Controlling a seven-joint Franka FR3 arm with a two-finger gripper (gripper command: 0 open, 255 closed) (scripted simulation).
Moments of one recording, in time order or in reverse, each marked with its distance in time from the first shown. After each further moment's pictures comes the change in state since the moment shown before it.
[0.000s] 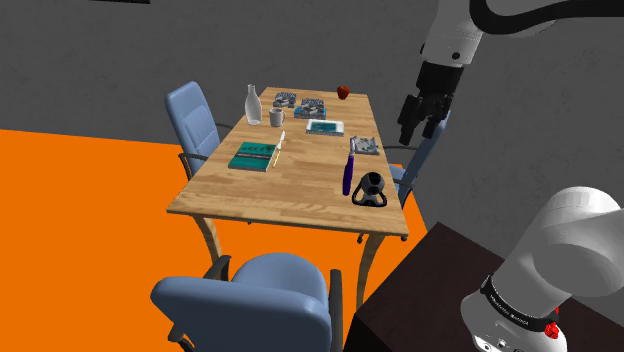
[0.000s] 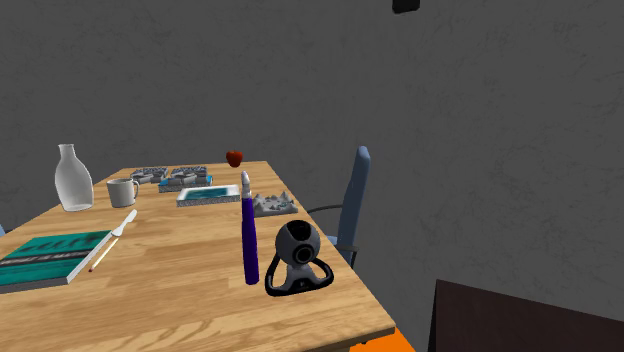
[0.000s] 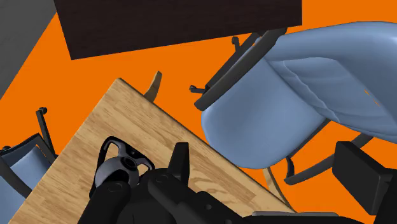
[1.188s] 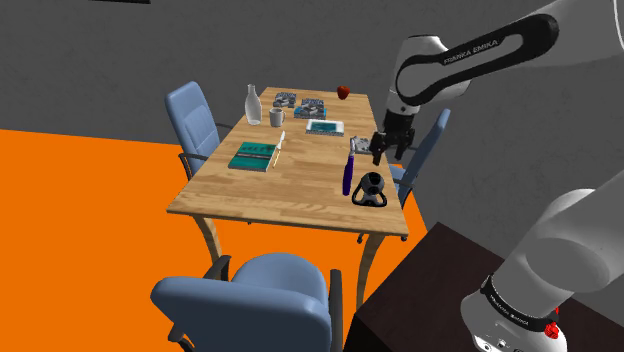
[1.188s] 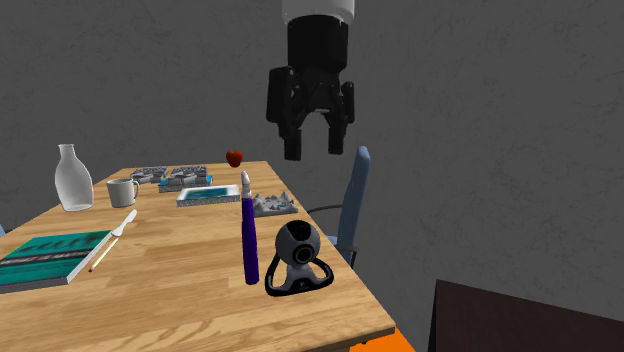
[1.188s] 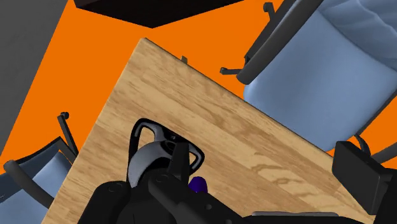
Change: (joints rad) arm -0.107 0.440 -0.105 -0.045 -0.086 0.467 -0.067
